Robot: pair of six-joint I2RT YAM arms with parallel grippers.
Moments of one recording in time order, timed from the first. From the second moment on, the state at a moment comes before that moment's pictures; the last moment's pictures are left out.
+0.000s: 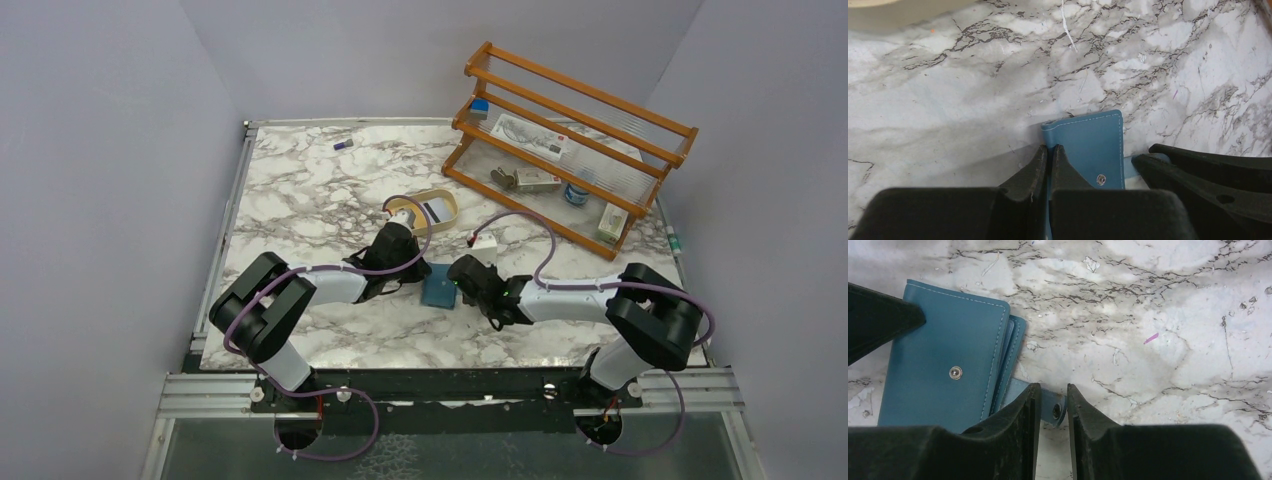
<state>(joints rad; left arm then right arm) -0.68 1.60 0.64 0.29 0.04 -0.70 0.99 1.55 0.69 -0.05 0.57 0.65</state>
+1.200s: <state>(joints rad) -0.67 1.54 0.62 0.23 0.06 -0.69 0.92 1.23 0.58 -0.06 0.53 0.60</state>
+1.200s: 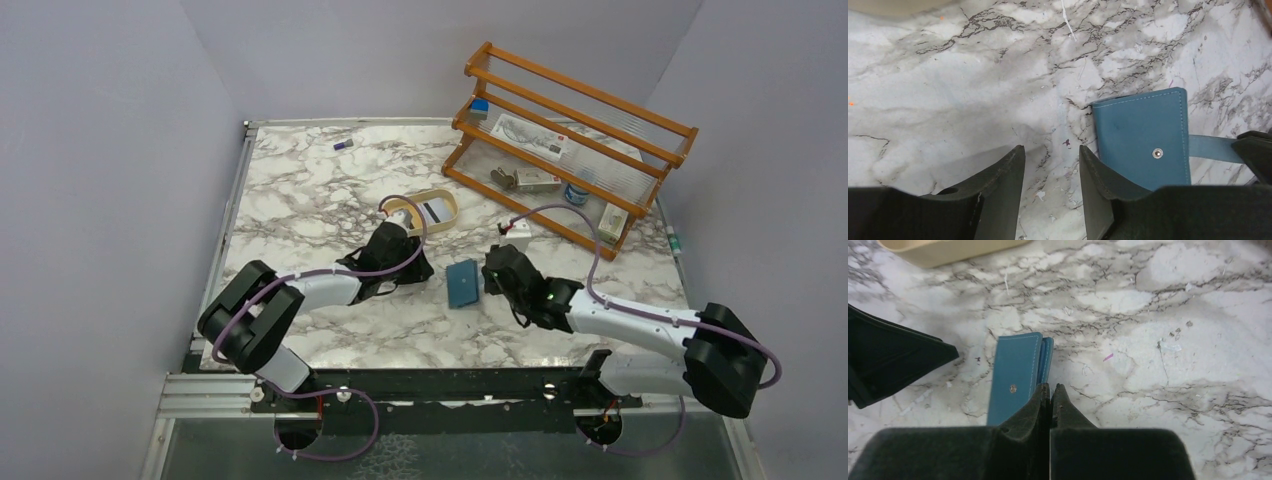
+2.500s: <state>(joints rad) -0.67 1.52 0.61 0.49 0.45 -0.74 0.91 1.15 0.62 -0.09 0.51 0.47</state>
